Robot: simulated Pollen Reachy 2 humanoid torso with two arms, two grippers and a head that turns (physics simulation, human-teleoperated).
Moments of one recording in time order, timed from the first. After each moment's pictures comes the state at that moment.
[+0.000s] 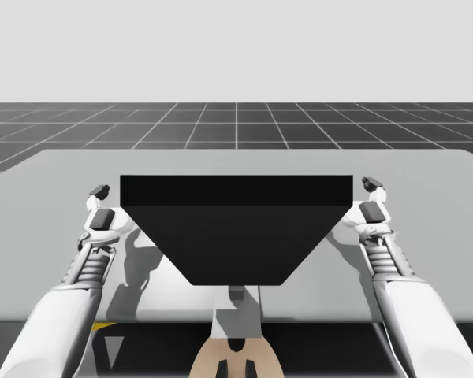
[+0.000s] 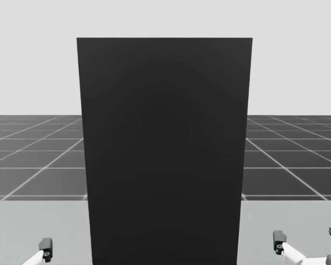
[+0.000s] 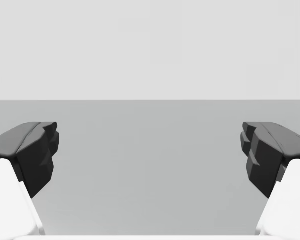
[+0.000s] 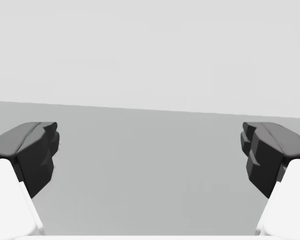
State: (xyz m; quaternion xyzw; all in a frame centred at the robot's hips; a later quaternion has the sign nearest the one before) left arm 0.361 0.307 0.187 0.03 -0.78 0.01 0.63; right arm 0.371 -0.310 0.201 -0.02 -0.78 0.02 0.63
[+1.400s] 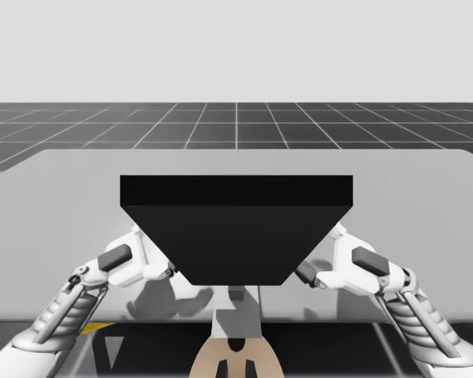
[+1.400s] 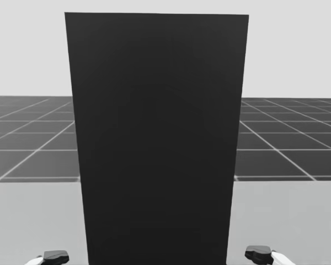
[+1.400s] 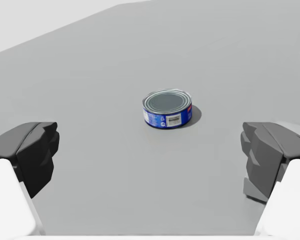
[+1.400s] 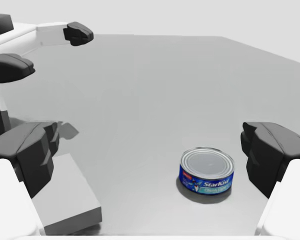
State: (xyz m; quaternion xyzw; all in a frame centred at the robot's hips) left arm 0.294 0.268 0.190 -0.31 -0.65 -0.35 0.60; right arm 0.283 -0.269 0.207 0.37 -0.65 0.34 0.57
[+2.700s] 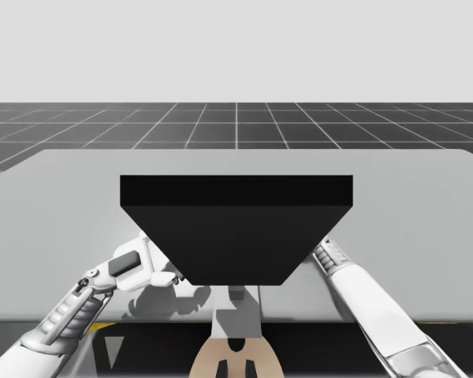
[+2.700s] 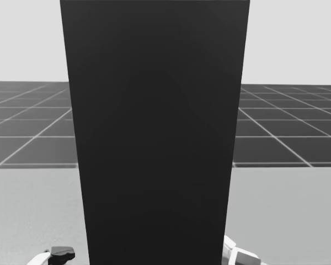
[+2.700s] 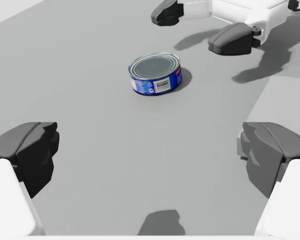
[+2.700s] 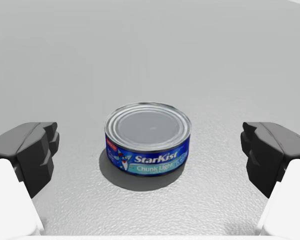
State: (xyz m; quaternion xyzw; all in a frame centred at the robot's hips) left arm 0.291 0.260 0.174 -0.28 -0.63 -0.40 0.60; right arm 0.399 -0.219 0.120 0.37 -0.61 0.37 0.59
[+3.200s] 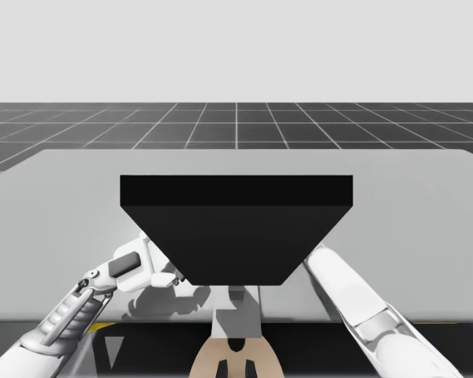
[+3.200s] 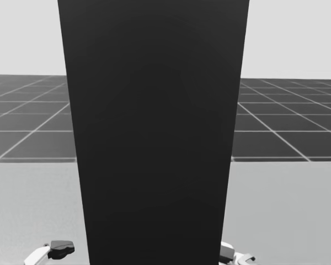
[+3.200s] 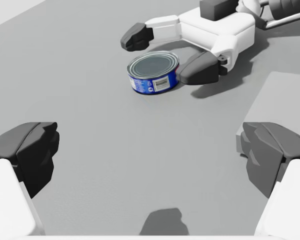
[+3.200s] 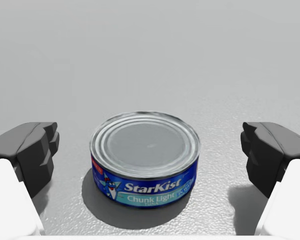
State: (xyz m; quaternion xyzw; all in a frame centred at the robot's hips) left arm 0.290 0.260 0.173 -0.27 -0.63 -0.41 0.60; right arm 0.429 -0.182 0.099 0.38 -0.61 0.38 0.58
